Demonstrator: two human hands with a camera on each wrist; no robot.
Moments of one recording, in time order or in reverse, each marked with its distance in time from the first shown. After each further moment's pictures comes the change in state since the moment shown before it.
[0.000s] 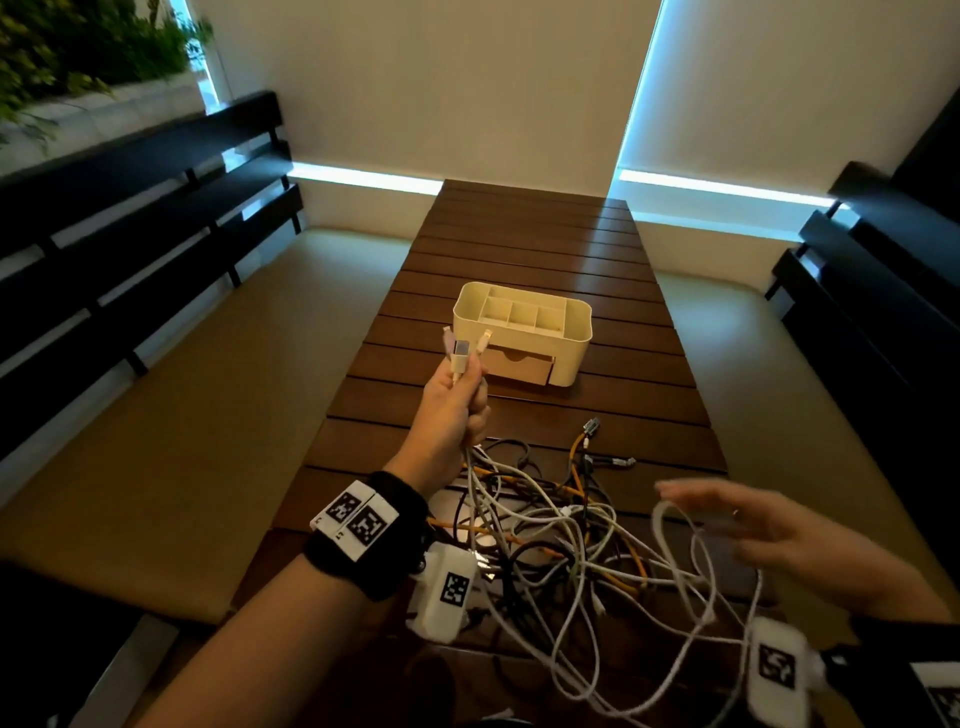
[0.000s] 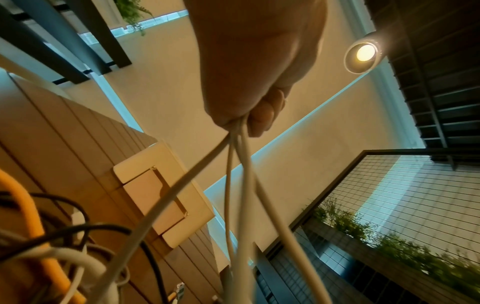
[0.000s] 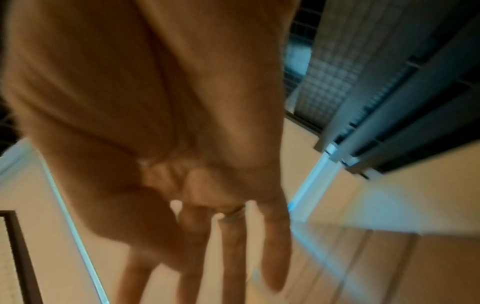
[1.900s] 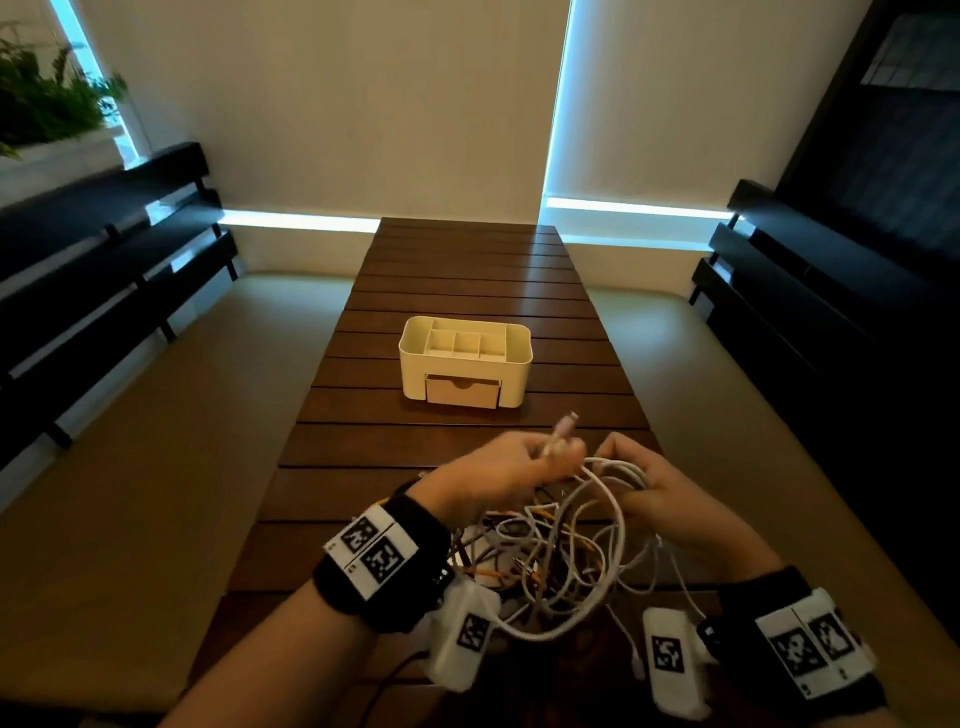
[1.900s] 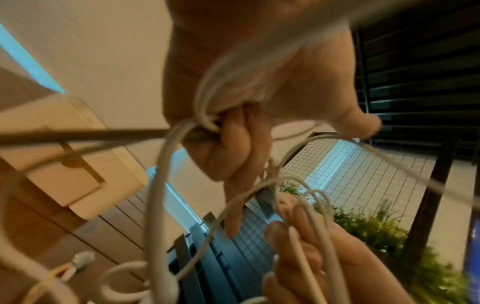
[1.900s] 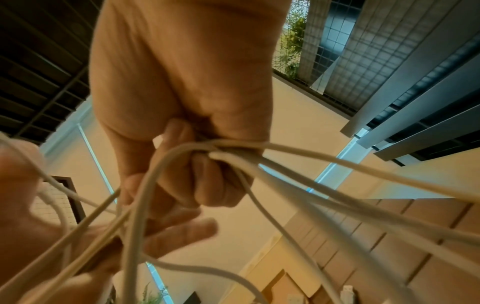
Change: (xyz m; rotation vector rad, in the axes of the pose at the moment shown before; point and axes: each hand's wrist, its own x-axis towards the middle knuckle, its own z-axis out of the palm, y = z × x) left_hand -0.031 0.014 0.075 0.804 -0.639 -0.282; right_hand 0.025 -0.041 0.038 0.264 0.320 -0.155
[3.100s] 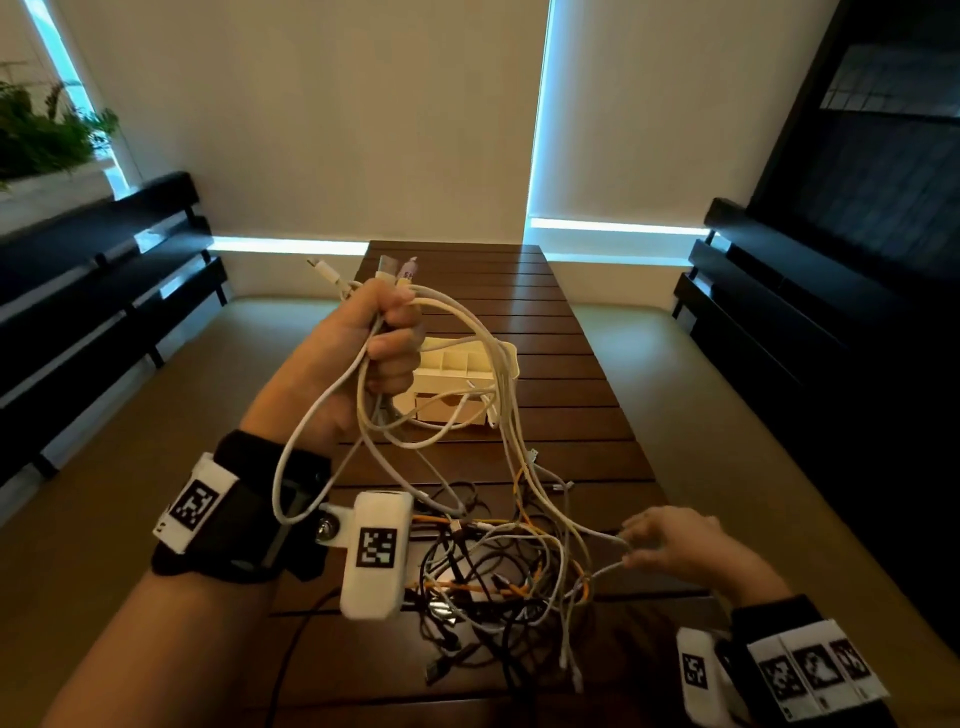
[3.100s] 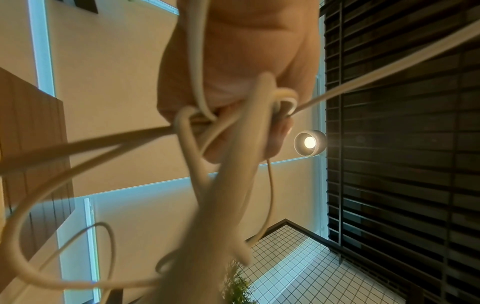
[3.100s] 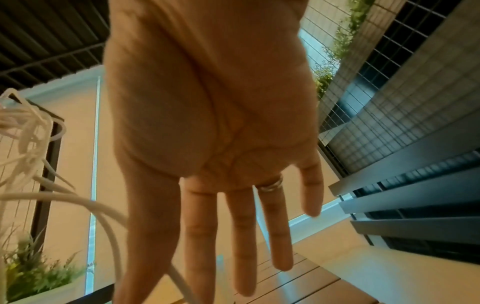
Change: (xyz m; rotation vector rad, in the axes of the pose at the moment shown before) left_hand -0.057 0.069 -0.092 -0.711 0.215 0.260; right_hand -0.012 0.041 -0.036 -0.991 -0.074 0.418
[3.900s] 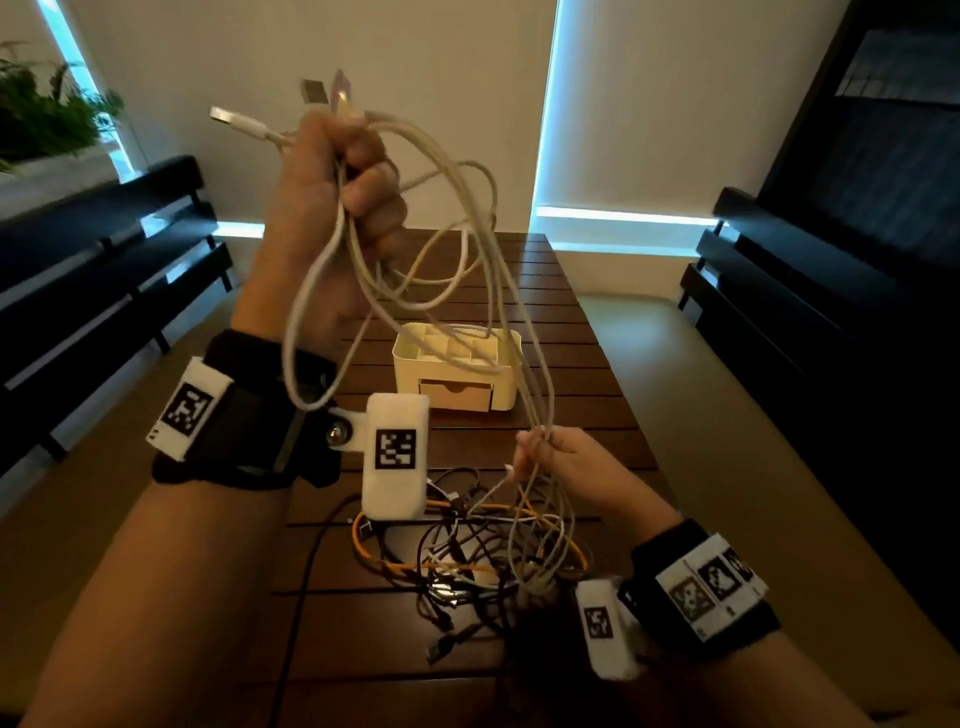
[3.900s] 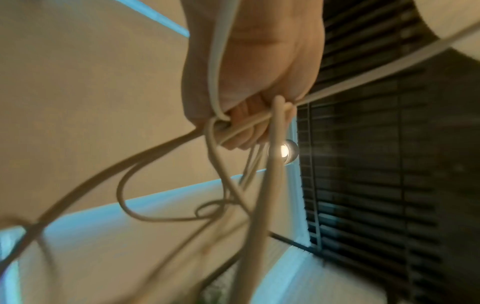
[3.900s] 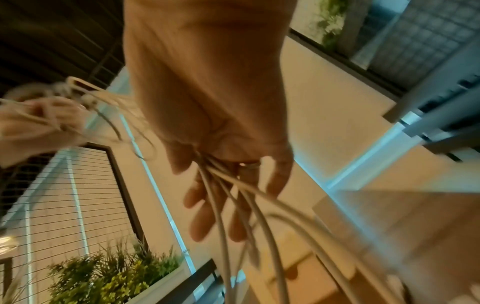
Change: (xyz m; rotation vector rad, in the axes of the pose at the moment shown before) left_hand 0.009 0.051 0.022 -0.130 -0.029 0.412; right_hand 0.008 -0.108 -0.018 0.669 0.195 -0.471
